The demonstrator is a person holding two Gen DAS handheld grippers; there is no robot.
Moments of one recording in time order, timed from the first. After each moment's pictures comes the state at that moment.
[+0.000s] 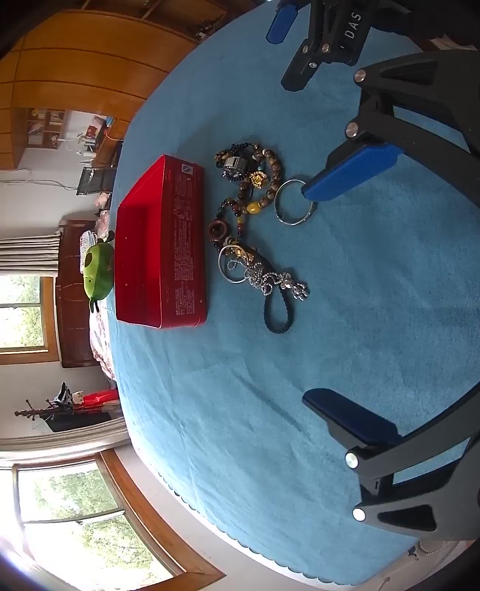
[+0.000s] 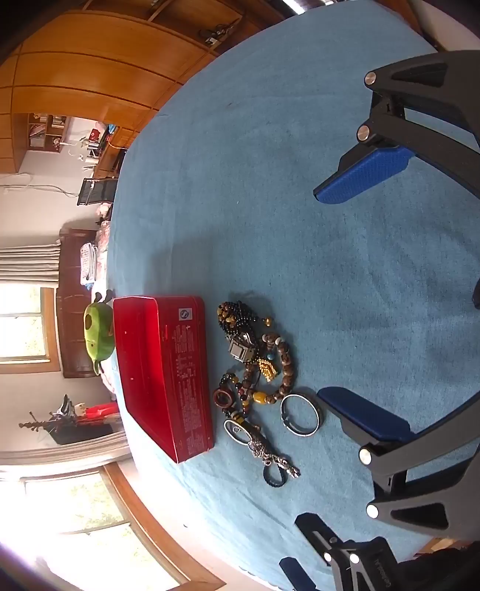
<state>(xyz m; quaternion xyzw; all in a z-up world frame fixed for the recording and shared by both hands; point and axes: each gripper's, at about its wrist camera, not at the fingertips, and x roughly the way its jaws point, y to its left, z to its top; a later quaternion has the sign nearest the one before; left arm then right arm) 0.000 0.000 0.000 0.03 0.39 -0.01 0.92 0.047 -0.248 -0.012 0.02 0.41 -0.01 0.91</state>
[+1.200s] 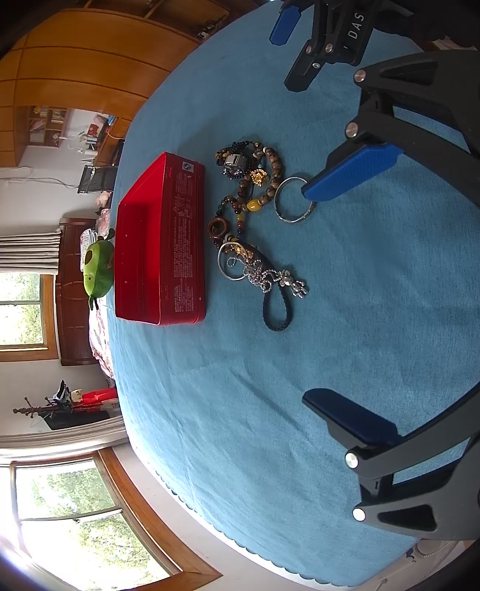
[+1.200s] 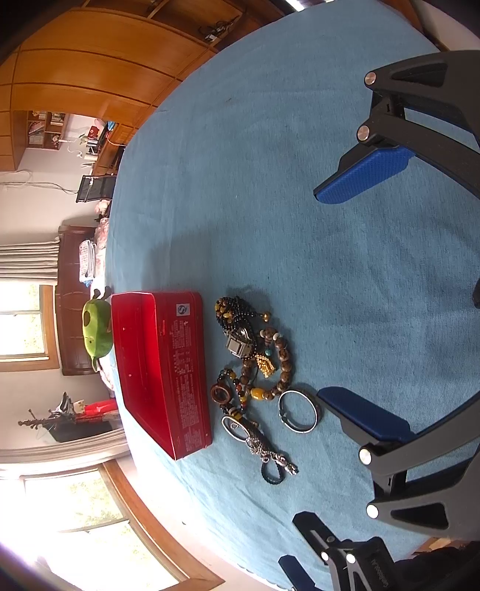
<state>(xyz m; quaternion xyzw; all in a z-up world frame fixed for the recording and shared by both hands) 0.002 0.002 -0.001 0.02 0.39 -0.01 0.92 0.047 -0.246 -0.014 0.02 0.41 -0.01 0.91</state>
